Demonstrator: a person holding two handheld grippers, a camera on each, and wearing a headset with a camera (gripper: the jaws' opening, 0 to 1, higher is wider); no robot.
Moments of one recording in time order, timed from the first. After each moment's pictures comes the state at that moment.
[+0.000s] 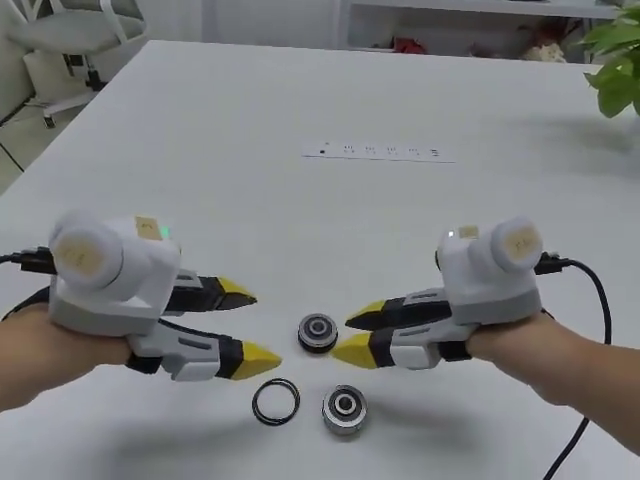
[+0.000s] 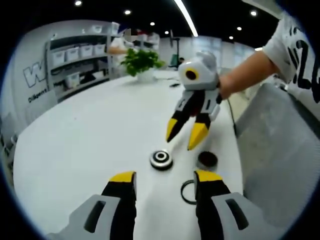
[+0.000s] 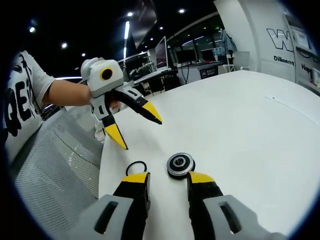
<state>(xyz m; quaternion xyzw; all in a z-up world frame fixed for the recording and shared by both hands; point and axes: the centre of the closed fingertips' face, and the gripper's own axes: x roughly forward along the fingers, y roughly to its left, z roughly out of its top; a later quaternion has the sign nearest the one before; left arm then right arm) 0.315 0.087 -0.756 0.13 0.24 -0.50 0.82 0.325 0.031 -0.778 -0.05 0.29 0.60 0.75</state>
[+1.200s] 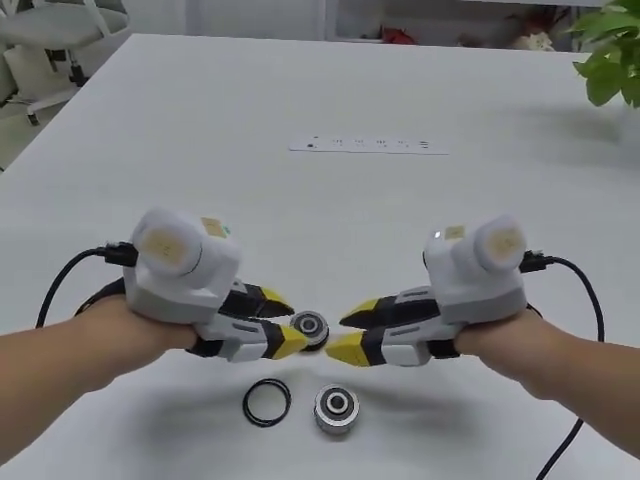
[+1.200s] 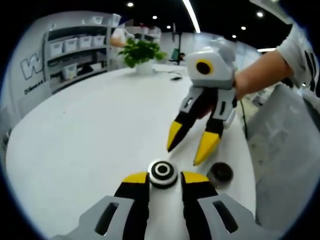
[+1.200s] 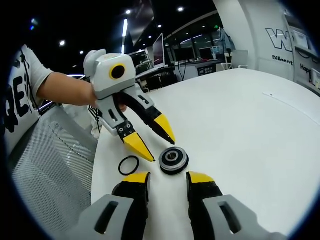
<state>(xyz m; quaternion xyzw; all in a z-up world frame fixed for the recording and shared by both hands) 0.342 0.047 -0.786 0.12 0.28 -0.50 0.81 0.331 0.026 -0.791 -0.06 0.29 0.59 0.75</state>
